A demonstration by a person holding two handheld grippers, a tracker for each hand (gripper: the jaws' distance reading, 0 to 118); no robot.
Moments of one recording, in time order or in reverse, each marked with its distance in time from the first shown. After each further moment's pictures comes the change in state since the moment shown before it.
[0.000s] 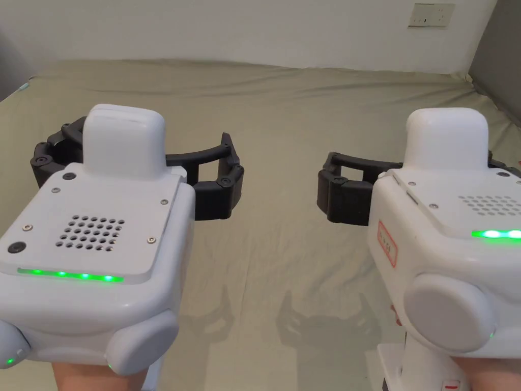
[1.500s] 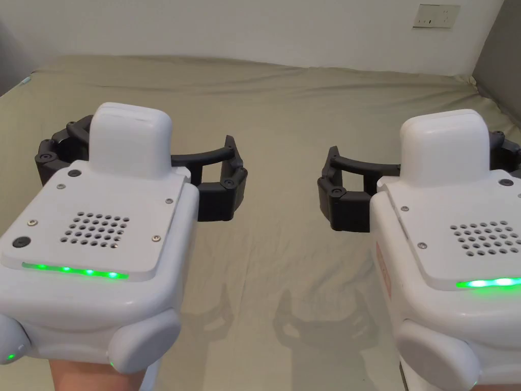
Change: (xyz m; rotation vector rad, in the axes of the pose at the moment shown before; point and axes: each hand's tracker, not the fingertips) left arm 0.003 -0.002 -0.004 -0.025 0.001 -0.012; right arm -0.002 -0.020 -0.002 0.225 -0.003 0.170
